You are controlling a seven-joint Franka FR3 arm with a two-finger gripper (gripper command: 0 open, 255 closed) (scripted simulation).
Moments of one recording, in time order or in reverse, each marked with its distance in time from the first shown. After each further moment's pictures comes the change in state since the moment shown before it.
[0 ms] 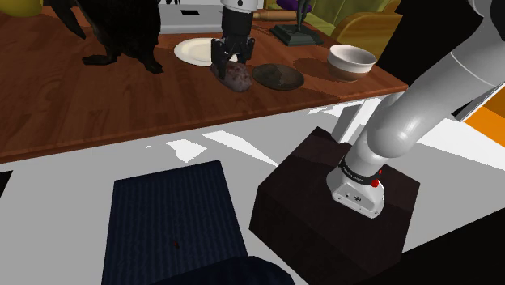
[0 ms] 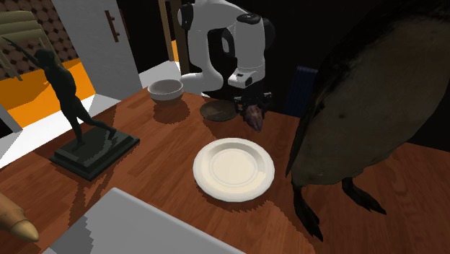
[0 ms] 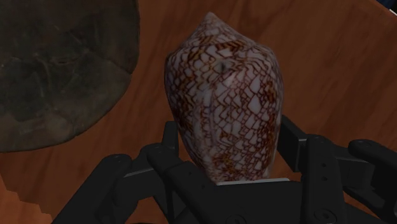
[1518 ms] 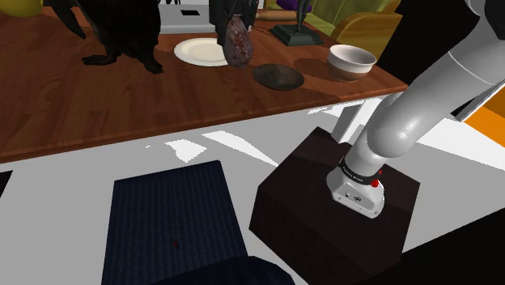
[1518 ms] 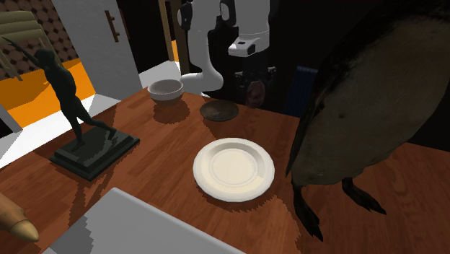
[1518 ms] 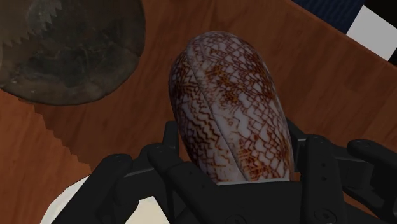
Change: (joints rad) arm -0.008 0.019 -0.012 0.255 -0.017 -0.236 0.031
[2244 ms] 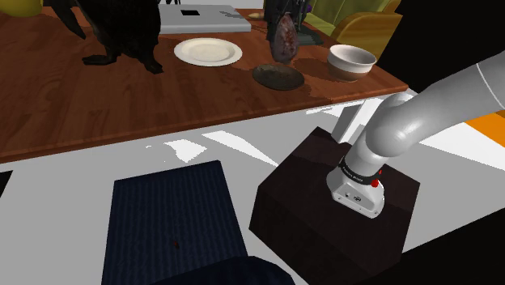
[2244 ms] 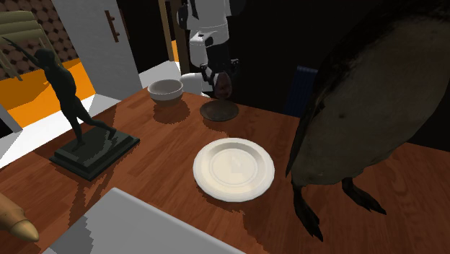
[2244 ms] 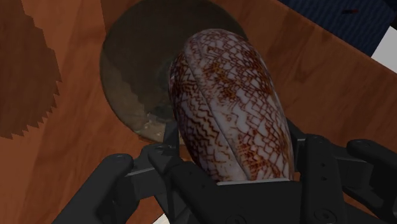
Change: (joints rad) arm -0.047 -0.285 -0.162 -0.233 -0.009 -0.086 -0.201
